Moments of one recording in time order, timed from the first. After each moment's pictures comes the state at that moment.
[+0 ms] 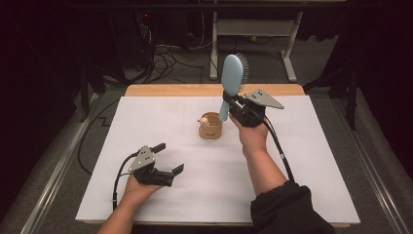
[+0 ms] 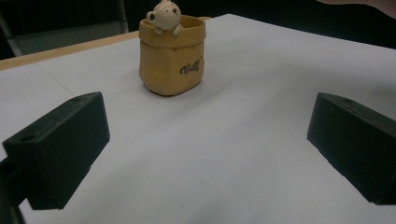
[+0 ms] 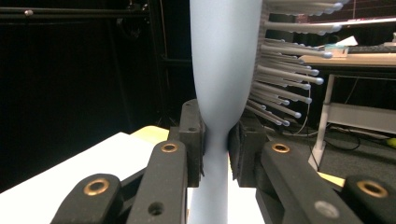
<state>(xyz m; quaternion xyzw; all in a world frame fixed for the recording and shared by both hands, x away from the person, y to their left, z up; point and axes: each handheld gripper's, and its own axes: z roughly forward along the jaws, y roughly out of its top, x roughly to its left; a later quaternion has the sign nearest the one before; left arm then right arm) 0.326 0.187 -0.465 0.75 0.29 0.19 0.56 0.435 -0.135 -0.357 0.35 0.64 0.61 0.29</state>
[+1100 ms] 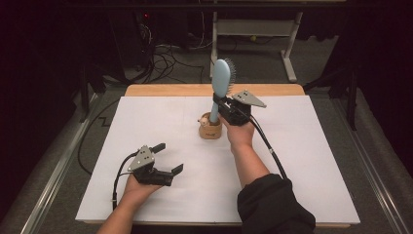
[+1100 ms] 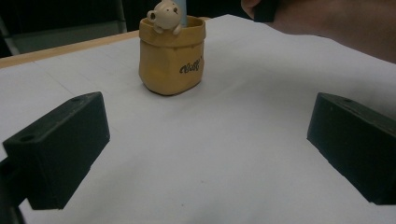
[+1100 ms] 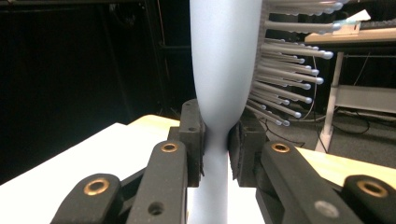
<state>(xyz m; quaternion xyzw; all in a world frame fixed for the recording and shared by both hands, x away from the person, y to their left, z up) 0.327 0.189 -0.466 0.75 0.29 0.18 0.56 0.465 -0.107 -0.390 0.38 0.65 0.60 0.27</state>
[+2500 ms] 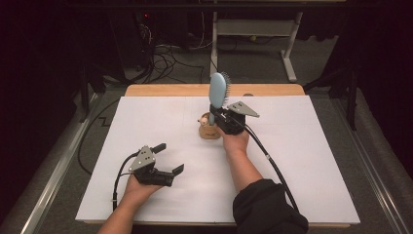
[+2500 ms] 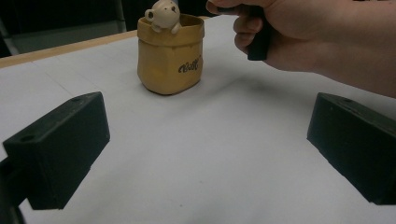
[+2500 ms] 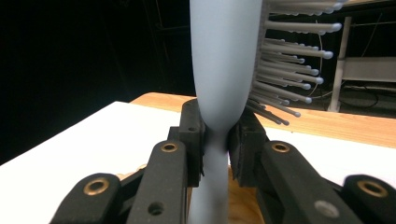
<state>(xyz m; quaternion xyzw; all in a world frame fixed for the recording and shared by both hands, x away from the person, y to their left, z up) 0.327 0.187 -0.467 0.75 0.29 0.18 0.56 0.464 -0.099 -0.431 0.40 0.65 0.59 0.25</state>
